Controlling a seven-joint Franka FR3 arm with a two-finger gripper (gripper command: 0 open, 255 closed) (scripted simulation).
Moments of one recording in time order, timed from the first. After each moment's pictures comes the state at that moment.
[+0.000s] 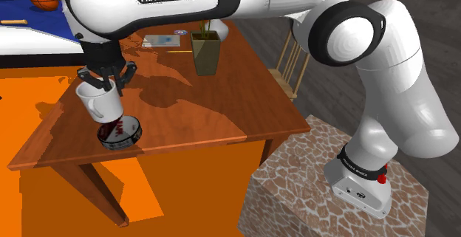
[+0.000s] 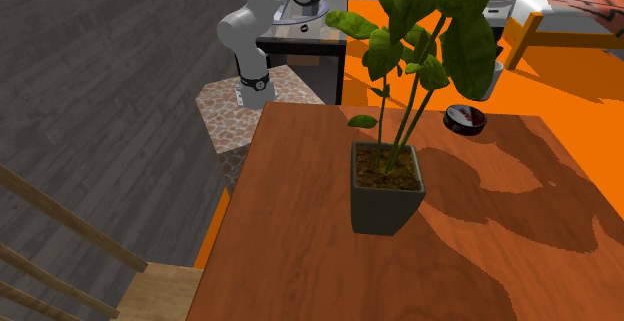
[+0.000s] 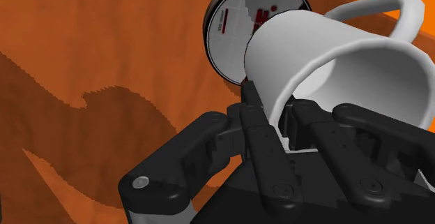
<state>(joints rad) 0.59 0.73 0.18 -0.97 -0.17 1.81 0.93</state>
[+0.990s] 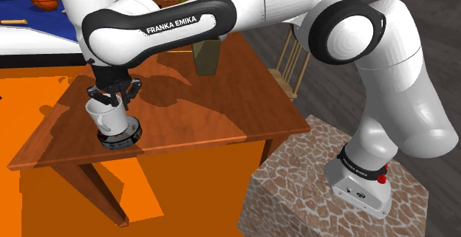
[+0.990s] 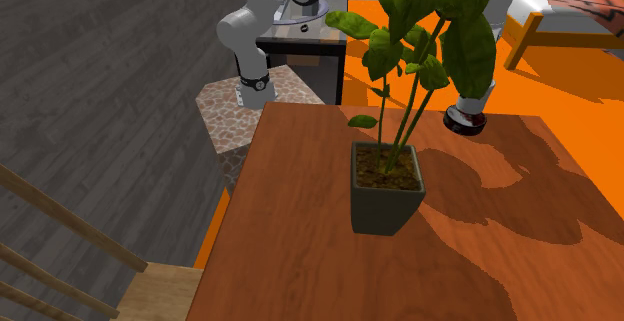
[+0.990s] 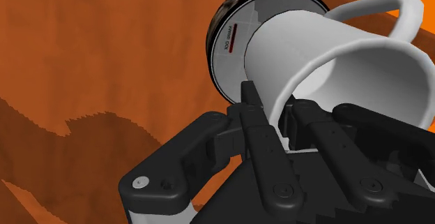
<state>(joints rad) 0.58 0.73 0.18 -1.12 -0.17 1.95 0.94</state>
